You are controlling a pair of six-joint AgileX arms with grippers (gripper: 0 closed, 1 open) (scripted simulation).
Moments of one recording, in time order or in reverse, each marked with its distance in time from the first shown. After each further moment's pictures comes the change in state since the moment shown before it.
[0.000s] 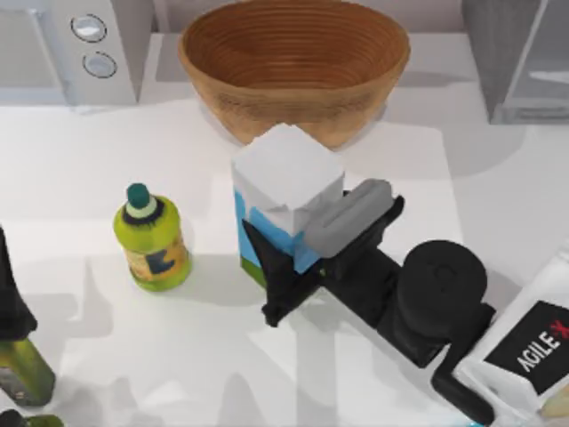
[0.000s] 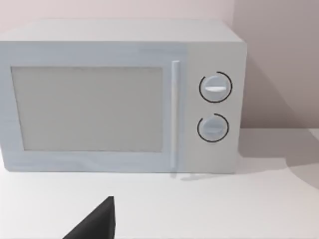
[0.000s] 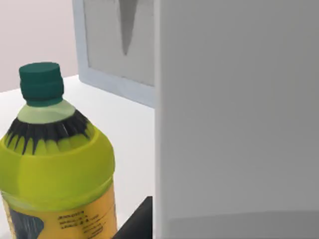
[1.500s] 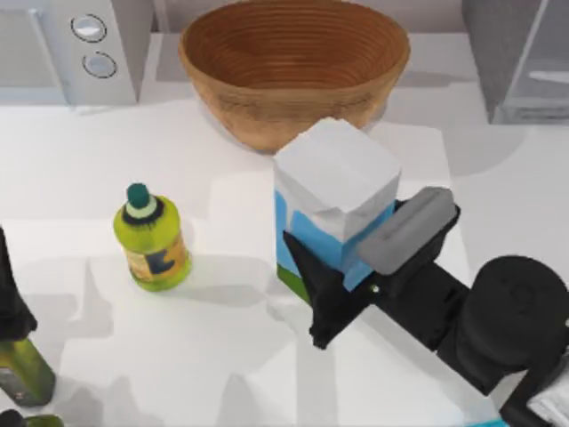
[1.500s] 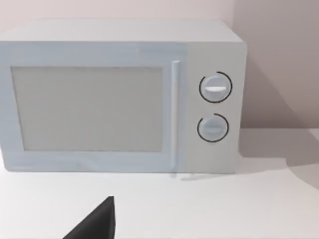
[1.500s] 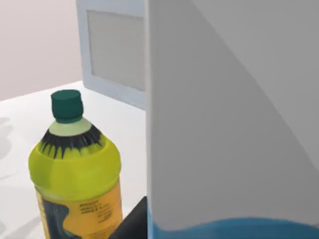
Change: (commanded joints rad) left arm 0.000 0.000 0.000 0.000 0.000 0.000; right arm 0.006 -0.289 -0.212 -0.087 0.003 0.001
